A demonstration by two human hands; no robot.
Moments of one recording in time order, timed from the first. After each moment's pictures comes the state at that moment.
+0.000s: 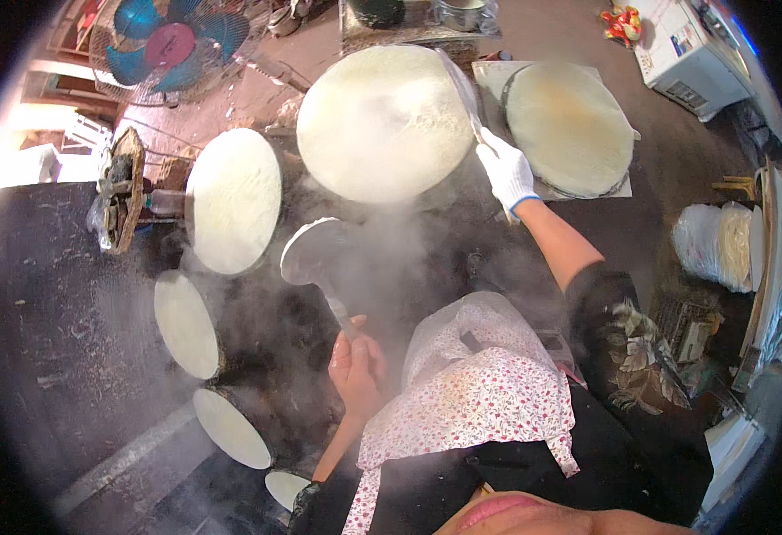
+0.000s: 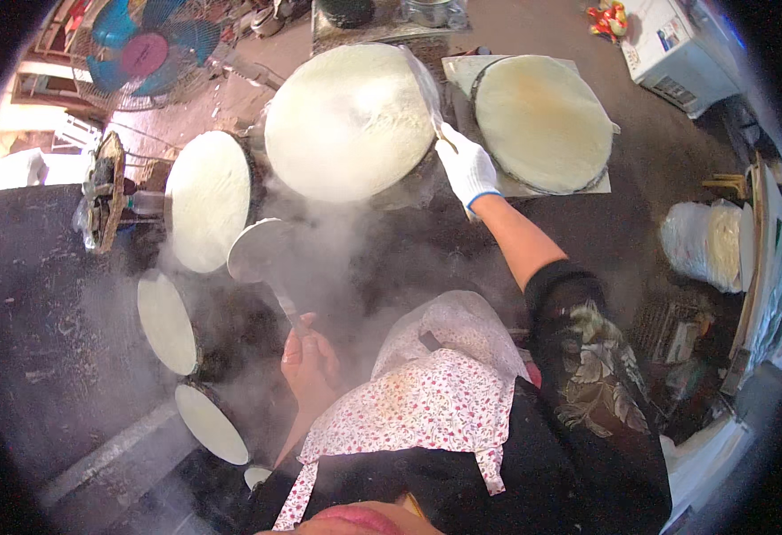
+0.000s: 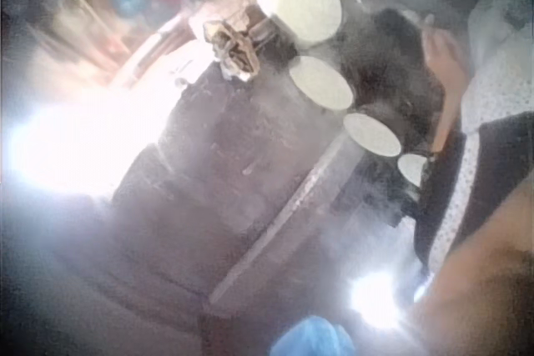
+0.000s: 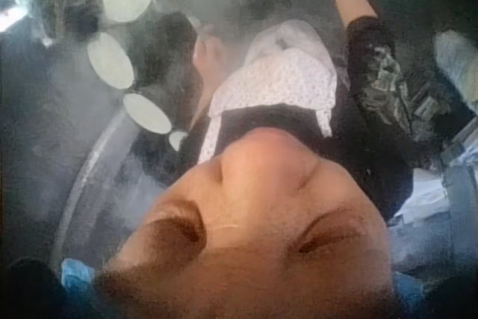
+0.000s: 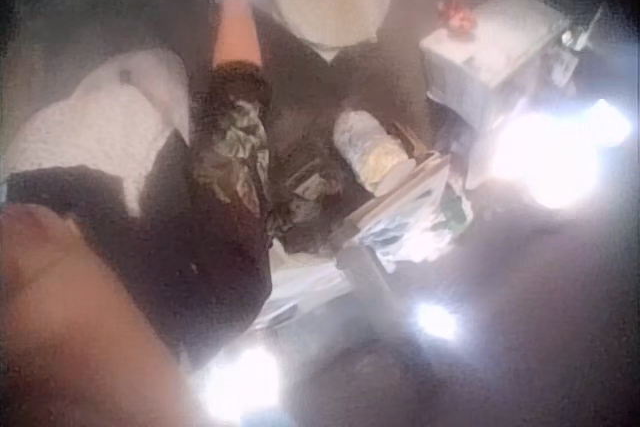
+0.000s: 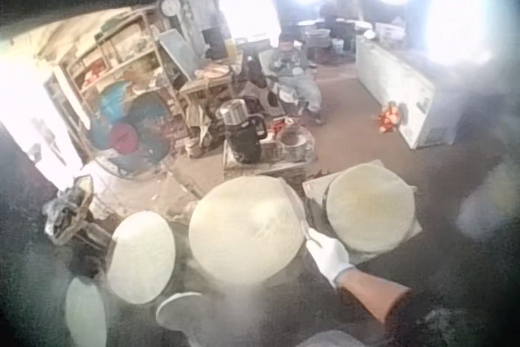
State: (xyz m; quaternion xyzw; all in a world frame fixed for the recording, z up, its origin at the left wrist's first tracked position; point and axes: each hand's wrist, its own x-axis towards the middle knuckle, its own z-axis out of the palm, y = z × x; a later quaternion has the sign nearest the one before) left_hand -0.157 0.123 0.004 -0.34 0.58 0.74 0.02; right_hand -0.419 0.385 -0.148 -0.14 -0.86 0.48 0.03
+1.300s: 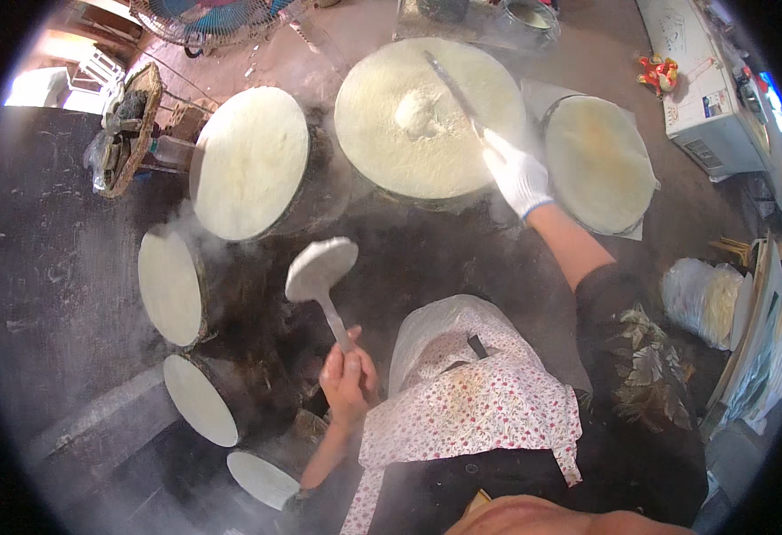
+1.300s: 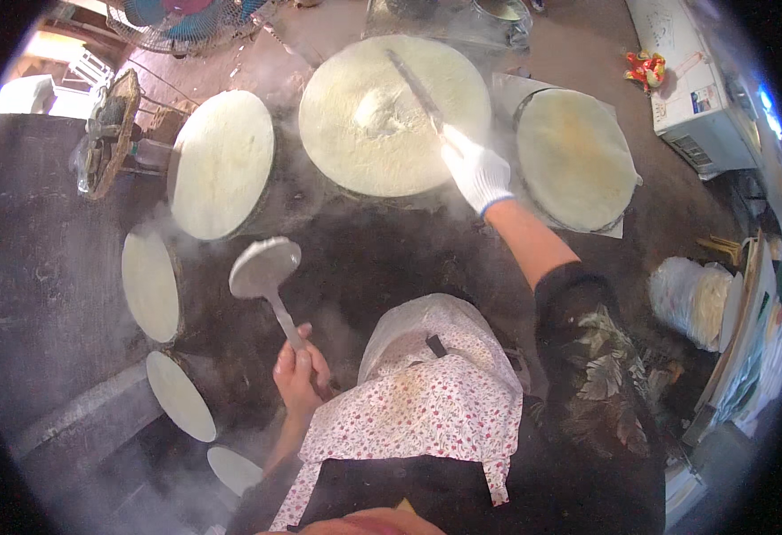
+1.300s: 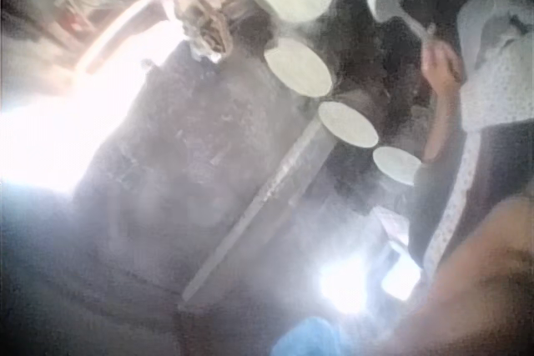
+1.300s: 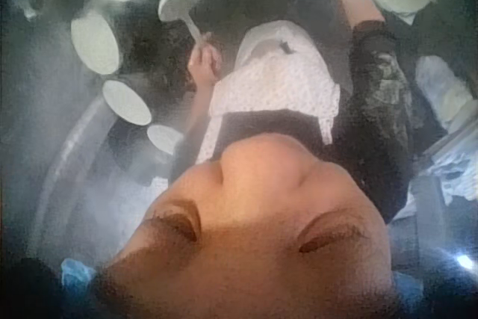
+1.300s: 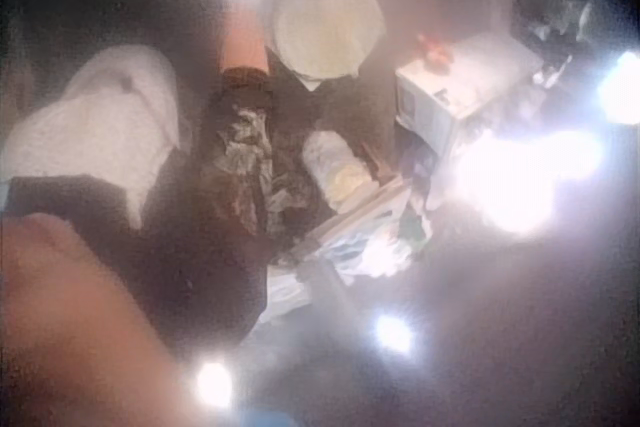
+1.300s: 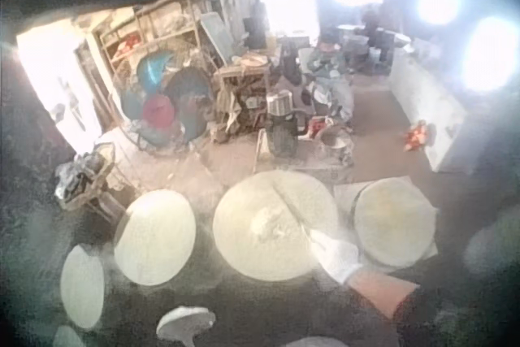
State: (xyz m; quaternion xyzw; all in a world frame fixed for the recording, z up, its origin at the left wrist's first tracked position) left_hand -0.121 0.063 -0.015 -0.28 0.60 0.75 0.01; right_hand -0.424 0.344 -0.125 0.11 -0.94 0.33 0.03
